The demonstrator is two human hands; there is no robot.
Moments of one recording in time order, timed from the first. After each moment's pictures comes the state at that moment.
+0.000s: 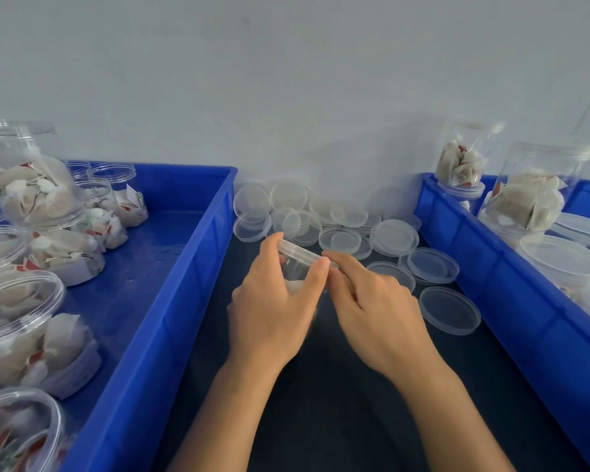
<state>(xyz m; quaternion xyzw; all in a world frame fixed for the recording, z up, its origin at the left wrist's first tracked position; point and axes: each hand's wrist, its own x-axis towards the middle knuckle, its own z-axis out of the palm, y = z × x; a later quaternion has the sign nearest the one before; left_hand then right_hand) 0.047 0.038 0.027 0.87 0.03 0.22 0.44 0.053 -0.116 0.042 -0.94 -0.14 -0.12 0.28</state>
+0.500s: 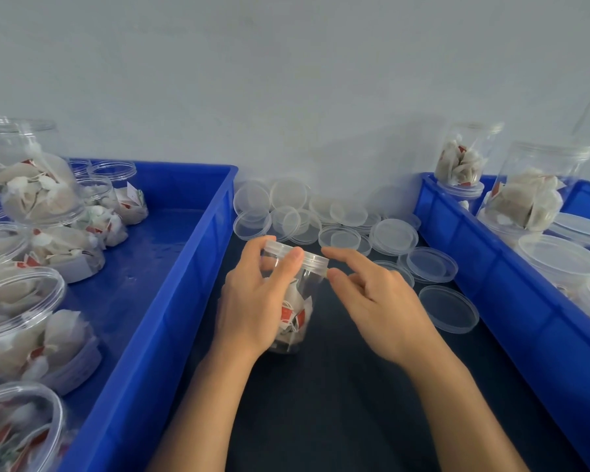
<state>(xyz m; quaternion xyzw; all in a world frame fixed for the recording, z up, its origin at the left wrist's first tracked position) 0.060 0.063 0.015 0.78 0.02 0.19 0.60 0.068 -0.133 0.035 -0.92 -0.18 -0.09 0.34</state>
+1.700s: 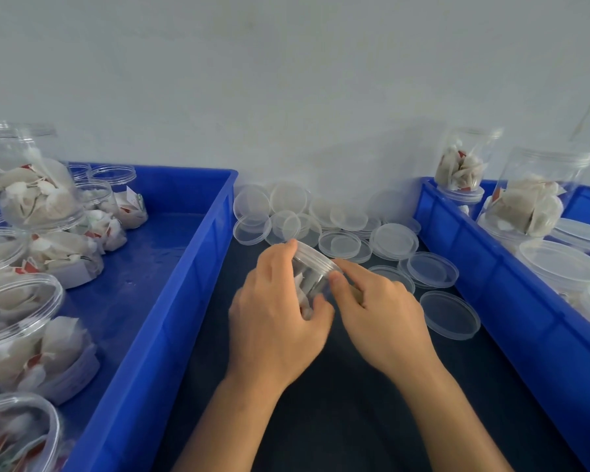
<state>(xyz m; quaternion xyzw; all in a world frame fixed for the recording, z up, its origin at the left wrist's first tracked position) 0.042 0.036 0.015 0.89 -0.04 0.33 0.31 0.059 -0.117 0.038 -0.94 -0.10 -0.13 0.31</state>
